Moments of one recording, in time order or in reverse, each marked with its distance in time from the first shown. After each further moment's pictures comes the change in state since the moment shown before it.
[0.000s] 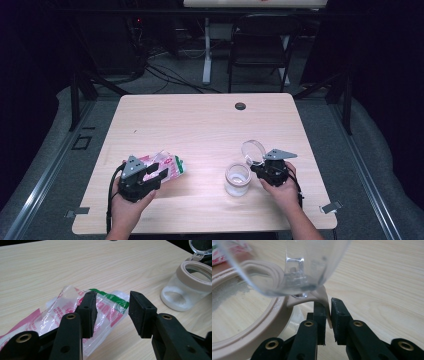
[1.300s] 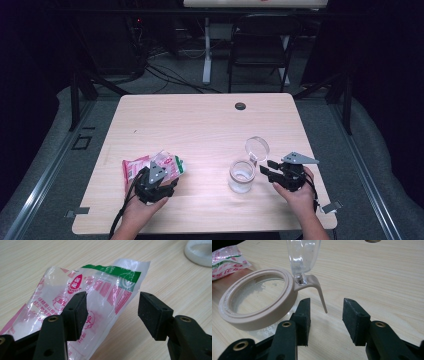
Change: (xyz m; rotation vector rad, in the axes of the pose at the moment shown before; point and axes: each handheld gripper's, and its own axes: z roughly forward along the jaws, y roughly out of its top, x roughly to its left) left arm -0.014 -0.024 0.049 0.160 0.077 0.228; right arm -0.013 -0.013 -0.041 -0.085 -0.027 0.064
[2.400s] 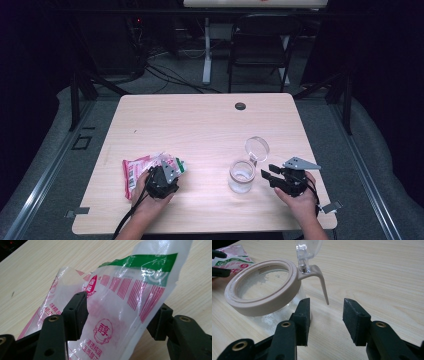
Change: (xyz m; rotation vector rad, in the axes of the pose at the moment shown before) left arm -0.008 -0.003 0.042 0.074 0.221 0.121; right arm 0.004 -0.010 -0.007 0.005 -0.010 -0.014
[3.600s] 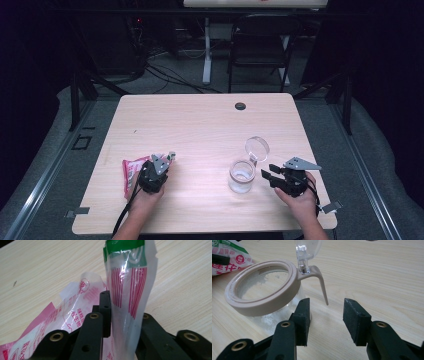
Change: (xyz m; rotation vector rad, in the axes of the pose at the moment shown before) left arm 0.029 -0.003 0.000 -0.010 -0.049 -0.158; right arm 0.000 -0.001 0.000 -0.011 -0.003 -0.003
